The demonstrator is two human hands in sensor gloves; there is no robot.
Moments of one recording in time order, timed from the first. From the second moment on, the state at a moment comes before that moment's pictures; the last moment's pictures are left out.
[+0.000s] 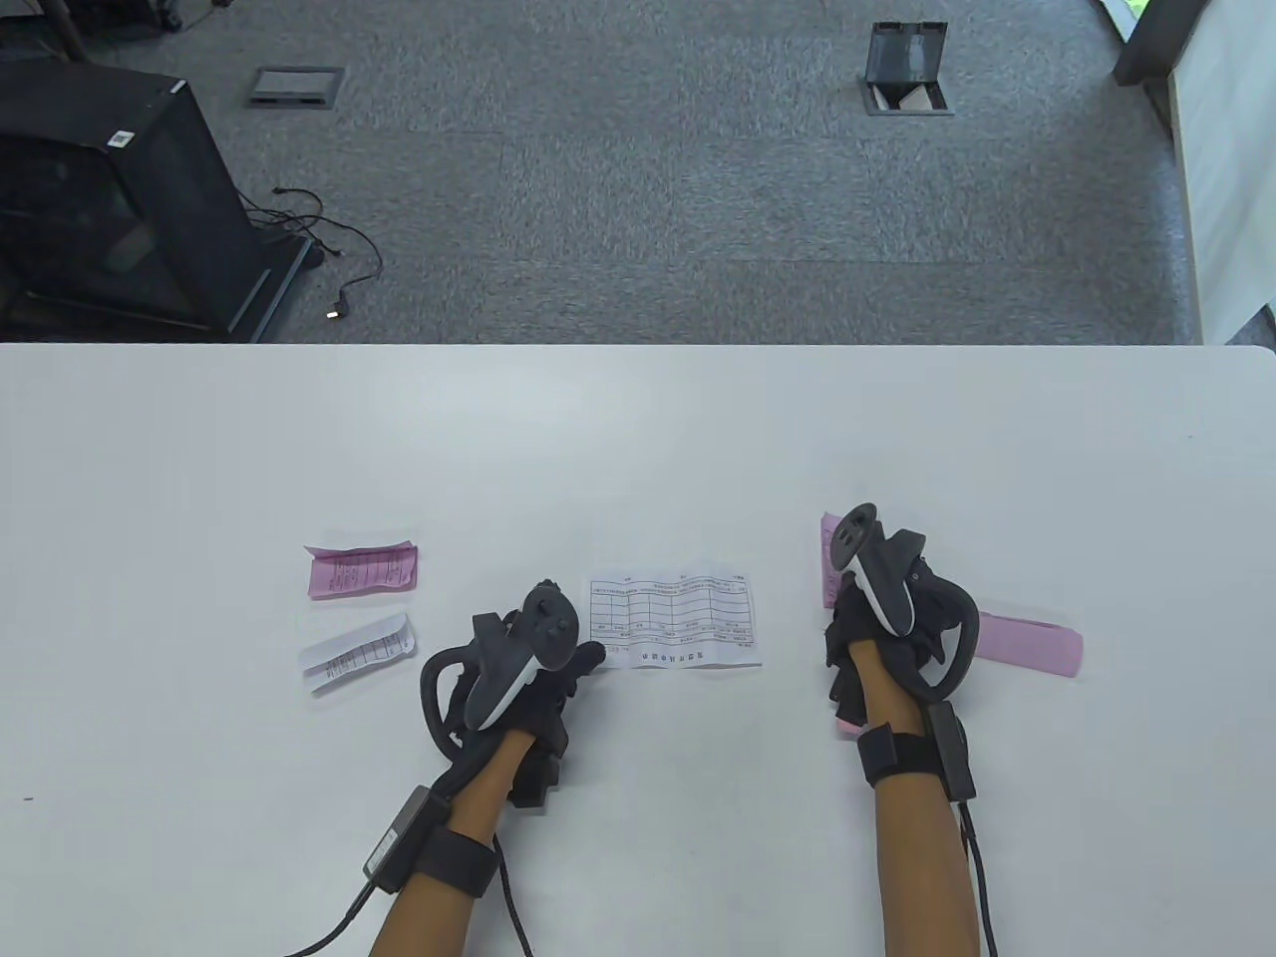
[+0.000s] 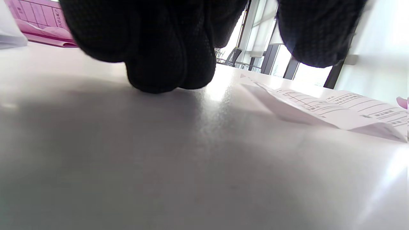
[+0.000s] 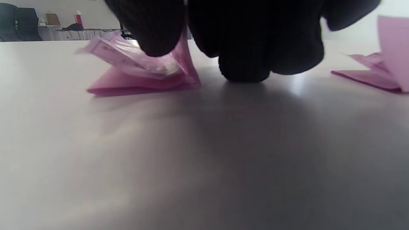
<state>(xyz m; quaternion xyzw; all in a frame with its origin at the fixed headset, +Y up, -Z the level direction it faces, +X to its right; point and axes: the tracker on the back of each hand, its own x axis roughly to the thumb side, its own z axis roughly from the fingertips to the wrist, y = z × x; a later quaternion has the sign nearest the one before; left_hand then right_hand) -0.136 -0.767 -0.299 -0.07 0.06 0.10 0.99 0.215 -0.768 -0.376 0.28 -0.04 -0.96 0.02</state>
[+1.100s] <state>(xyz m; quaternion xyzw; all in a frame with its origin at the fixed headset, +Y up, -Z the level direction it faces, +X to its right) -0.117 -0.773 -0.221 -0.08 -0.02 0.62 0.78 0.137 -0.741 -0.232 -0.09 -0.06 -0.88 -0.47</state>
